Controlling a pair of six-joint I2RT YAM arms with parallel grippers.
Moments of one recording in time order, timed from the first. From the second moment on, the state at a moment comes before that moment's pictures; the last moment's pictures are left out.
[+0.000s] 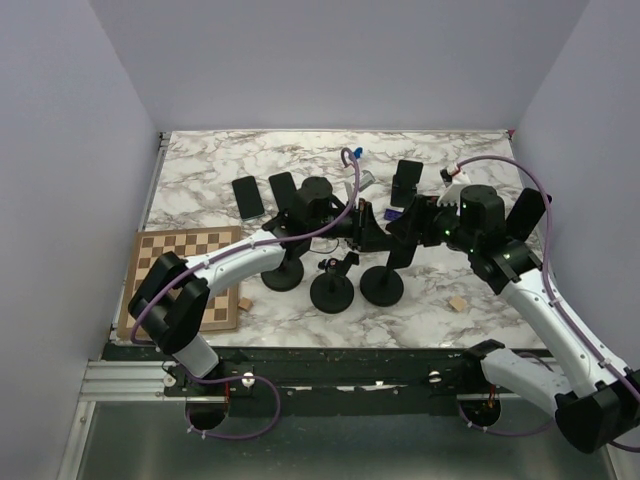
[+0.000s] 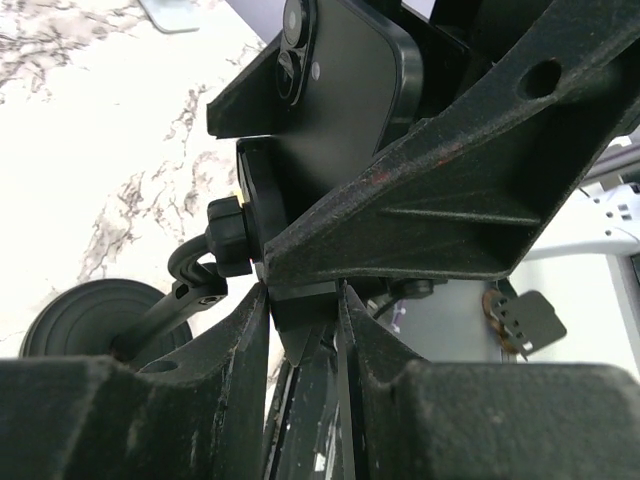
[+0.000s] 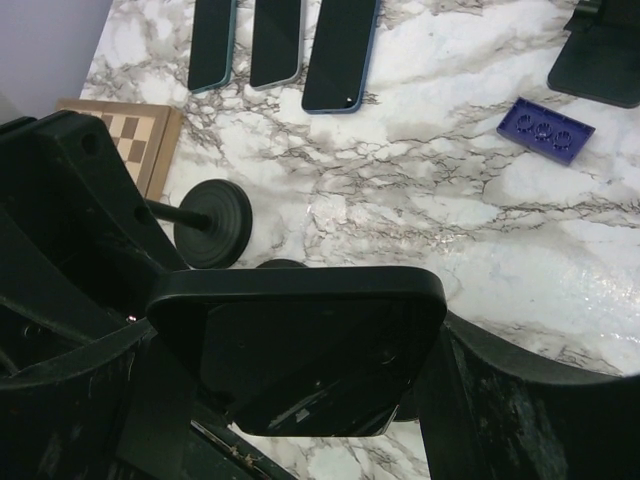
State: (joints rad) left arm -0.76 1.59 1.08 0.31 0.71 -0.68; right arm 0.39 0.99 0.93 -0.39 -0.21 0.41
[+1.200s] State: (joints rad) left arm -0.72 1.58 1.13 0.17 0.84 -0.60; right arm 0.39 0.92 1.22 -0.44 -0.34 0.53
